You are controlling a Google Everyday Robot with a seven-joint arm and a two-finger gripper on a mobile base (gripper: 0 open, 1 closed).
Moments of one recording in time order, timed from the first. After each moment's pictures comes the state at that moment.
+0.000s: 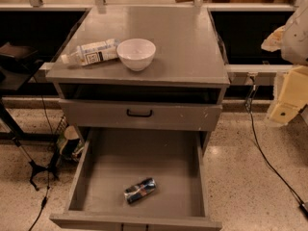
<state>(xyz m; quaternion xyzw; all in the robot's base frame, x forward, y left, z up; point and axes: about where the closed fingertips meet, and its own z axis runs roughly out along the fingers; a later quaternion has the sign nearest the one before) 0.438 -0.217 0.976 -0.60 0.78 -0.03 0.16</state>
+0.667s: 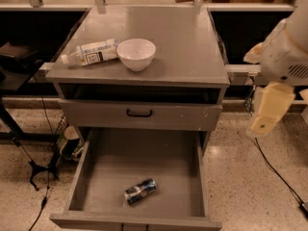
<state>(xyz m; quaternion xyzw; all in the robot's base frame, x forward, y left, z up) 0.443 -0.197 0.944 -0.62 0.77 -0.03 0.16</state>
